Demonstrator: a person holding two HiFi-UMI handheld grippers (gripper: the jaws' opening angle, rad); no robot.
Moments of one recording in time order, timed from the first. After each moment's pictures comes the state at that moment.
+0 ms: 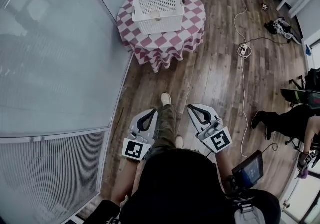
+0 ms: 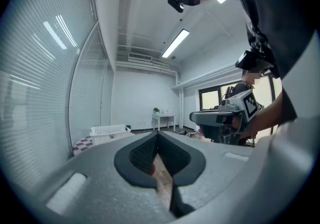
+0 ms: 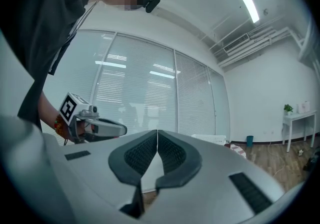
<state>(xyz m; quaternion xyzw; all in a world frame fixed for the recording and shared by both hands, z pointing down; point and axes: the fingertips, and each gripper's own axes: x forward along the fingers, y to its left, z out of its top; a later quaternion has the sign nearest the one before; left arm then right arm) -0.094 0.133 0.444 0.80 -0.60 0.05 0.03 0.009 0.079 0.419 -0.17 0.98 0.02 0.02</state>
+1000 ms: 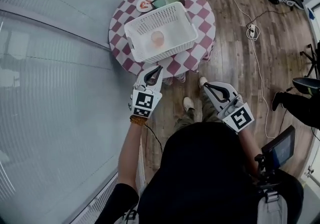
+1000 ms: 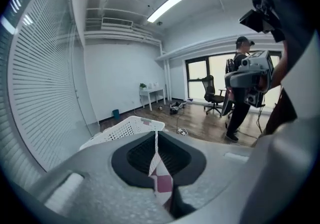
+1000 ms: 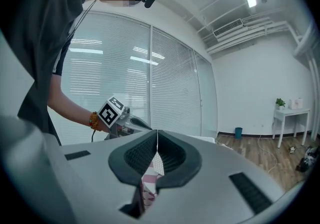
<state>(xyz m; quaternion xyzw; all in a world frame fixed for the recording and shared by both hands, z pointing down) -0.308 -0.308 0.477 0.85 -0.47 0.24 0.04 -0.155 -0.252 0.417 -0.24 0.97 -0.03 -0.05</state>
